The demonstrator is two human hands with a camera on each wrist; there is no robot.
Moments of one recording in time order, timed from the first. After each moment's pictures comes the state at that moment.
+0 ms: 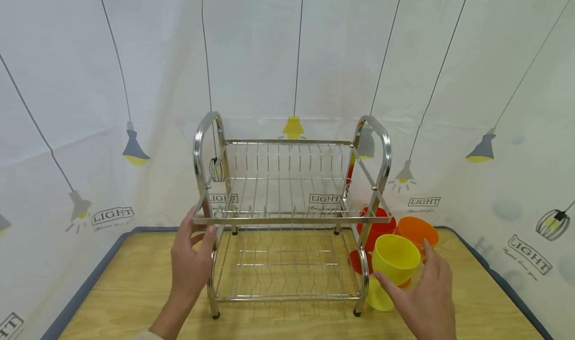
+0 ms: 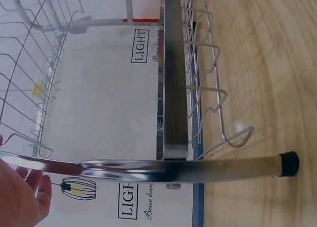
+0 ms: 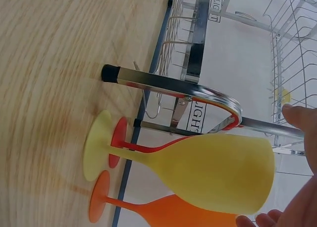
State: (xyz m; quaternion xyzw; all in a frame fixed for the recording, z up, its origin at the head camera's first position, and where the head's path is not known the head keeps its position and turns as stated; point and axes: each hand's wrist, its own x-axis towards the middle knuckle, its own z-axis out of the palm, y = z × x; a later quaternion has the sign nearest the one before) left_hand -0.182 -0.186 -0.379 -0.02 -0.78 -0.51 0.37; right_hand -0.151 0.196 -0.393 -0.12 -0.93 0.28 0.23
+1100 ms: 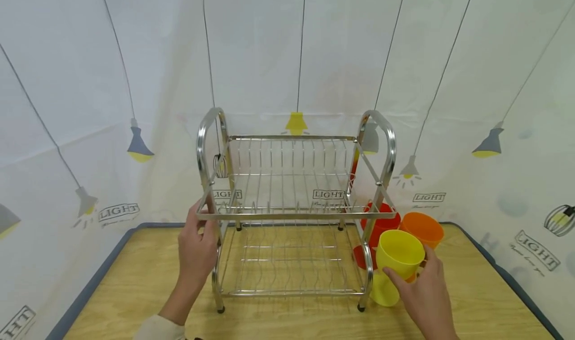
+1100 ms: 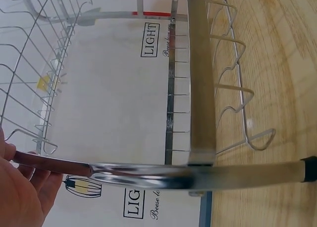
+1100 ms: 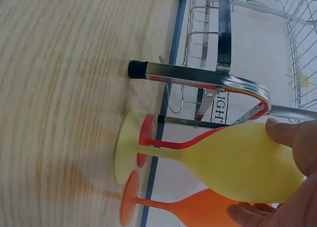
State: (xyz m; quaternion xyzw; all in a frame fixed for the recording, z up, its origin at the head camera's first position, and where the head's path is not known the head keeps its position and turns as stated) left_hand -0.192 -0.187 -0.373 0.02 -0.80 -0.51 0.32; right_hand -0.170 0.213 -0.415 -0.12 -0.92 0.36 0.13
